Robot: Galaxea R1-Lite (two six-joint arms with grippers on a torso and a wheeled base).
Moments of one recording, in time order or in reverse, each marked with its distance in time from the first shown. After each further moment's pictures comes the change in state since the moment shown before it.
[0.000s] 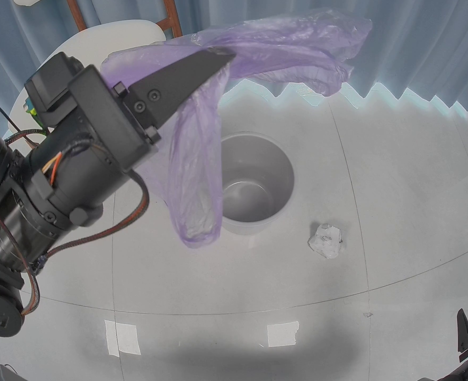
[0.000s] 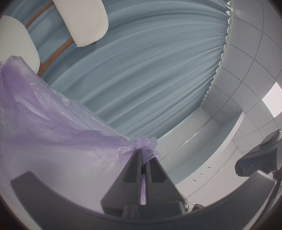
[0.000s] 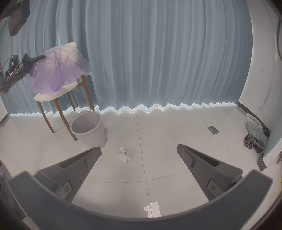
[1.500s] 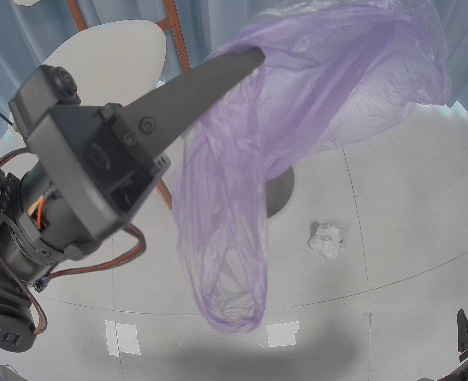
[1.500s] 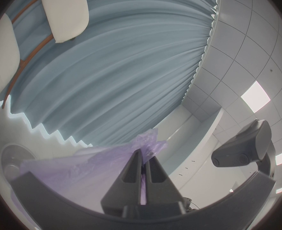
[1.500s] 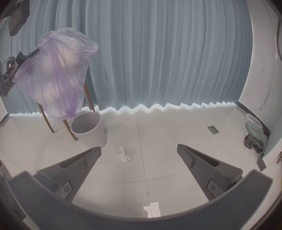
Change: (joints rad) left arm -0.044 0.020 0.076 -0.197 -0.153 0.008; right arm 0.000 0.000 0.000 0.000 0.000 0.000
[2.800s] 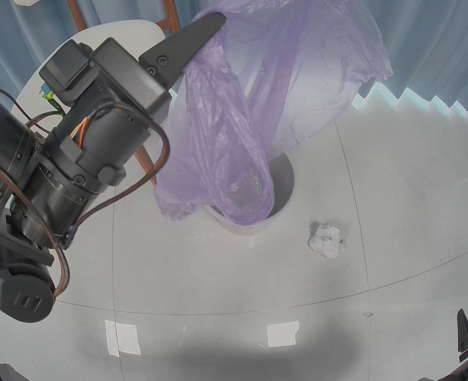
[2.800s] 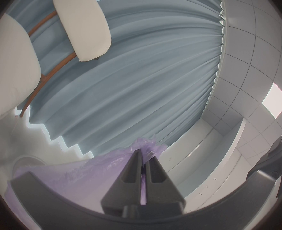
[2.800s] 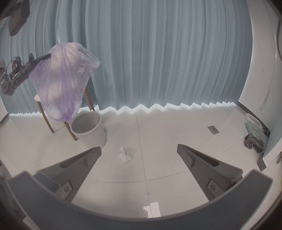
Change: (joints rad) left arm 0.089 0.100 -0.147 0.000 0.205 -0.036; right arm 0.000 0.000 0.000 0.000 0.000 0.000
